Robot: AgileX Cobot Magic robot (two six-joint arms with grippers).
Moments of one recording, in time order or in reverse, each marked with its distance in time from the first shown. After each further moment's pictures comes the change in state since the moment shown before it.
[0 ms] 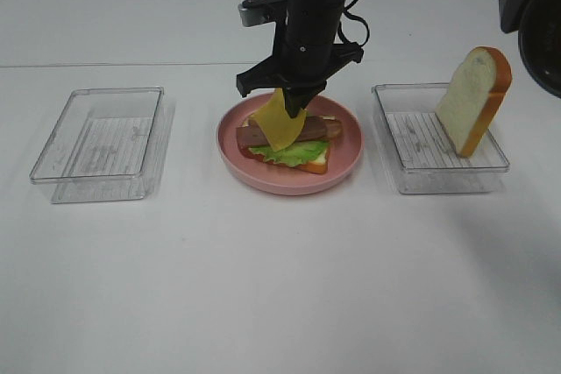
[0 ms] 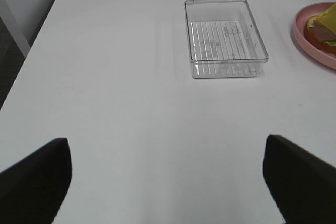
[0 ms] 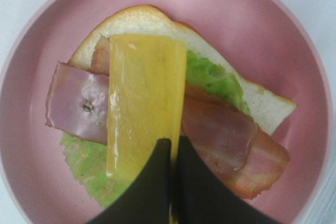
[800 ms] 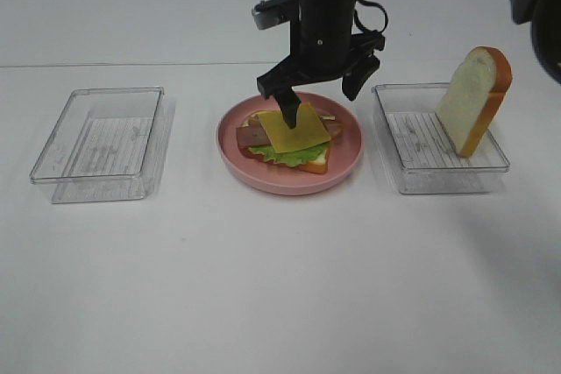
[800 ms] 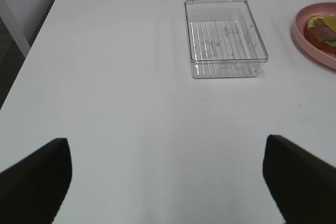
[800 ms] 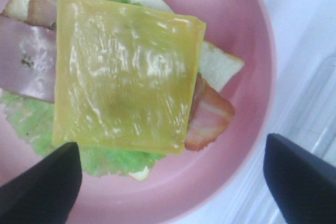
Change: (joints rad) left arm 0.000 0.000 0.000 0.000 0.000 0.000; right arm 0.000 -0.038 0.000 -0.109 0.127 0.001
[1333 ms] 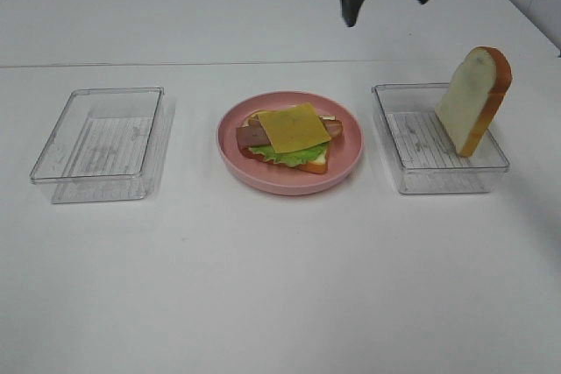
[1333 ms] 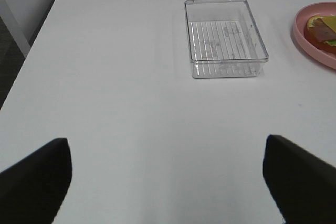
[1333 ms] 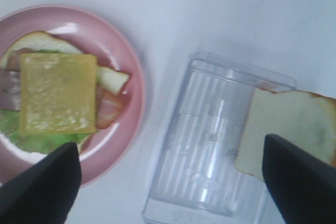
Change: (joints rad) left arm 0.000 0.000 0.000 0.000 0.000 0.000; right arm -0.142 -0.253 0.000 -0.007 0.054 -0.025
